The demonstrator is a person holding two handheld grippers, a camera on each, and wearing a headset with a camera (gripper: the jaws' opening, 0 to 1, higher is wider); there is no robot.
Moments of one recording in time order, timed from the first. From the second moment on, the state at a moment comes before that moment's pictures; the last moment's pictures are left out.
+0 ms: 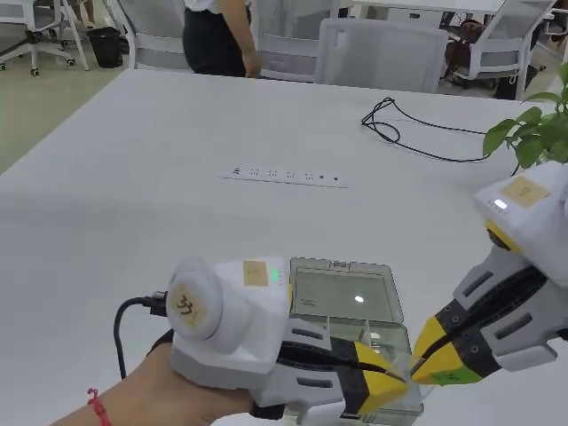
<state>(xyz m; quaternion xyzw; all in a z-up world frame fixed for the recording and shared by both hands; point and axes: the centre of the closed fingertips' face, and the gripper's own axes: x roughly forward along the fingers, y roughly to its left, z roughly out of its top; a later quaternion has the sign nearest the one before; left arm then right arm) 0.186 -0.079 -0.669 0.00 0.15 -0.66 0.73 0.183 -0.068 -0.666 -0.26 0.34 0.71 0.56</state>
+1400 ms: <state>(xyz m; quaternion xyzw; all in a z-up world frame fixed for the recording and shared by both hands) 0.221 -0.015 -0.707 0.04 0.18 -0.57 0.80 0.246 -0.097 -0.715 -0.33 0.37 0.62 0.61</state>
